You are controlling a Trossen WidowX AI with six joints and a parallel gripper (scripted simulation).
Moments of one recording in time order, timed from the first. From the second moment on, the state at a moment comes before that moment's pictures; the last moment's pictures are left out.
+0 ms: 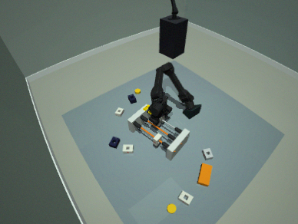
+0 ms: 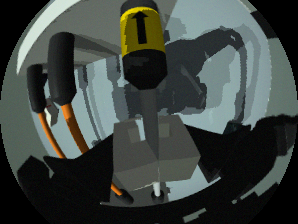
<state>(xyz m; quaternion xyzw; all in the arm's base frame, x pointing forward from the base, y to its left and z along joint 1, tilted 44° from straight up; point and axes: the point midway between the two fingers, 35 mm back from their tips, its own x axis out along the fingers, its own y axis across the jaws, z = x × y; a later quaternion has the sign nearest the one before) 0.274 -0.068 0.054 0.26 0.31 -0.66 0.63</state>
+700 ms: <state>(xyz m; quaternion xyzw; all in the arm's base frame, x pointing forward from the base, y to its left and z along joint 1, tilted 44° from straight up) 0.274 -0.067 0.056 0.27 0.30 -0.64 0.65</state>
